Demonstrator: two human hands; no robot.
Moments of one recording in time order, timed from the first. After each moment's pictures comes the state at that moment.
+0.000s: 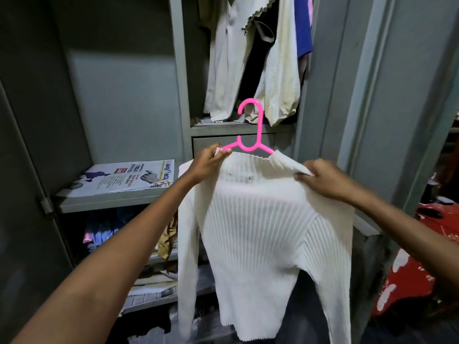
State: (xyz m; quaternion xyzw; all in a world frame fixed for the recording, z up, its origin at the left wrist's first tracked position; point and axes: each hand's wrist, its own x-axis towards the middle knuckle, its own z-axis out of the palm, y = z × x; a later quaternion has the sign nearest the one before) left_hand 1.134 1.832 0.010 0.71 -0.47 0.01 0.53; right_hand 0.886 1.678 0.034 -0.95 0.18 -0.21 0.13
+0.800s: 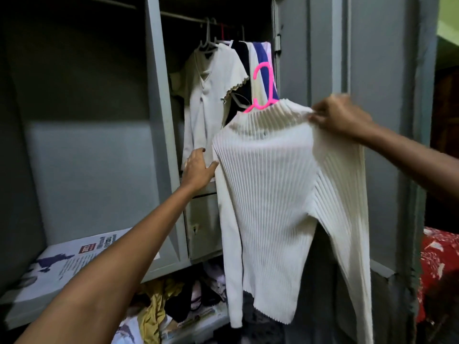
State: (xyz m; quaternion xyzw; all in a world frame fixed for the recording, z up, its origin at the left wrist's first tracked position) left_hand 1.209 1.804 0.120 0.73 -0.47 0.22 0.44; right_hand 0.900 1.701 0.221 -0.85 0.29 -0.44 -0.09
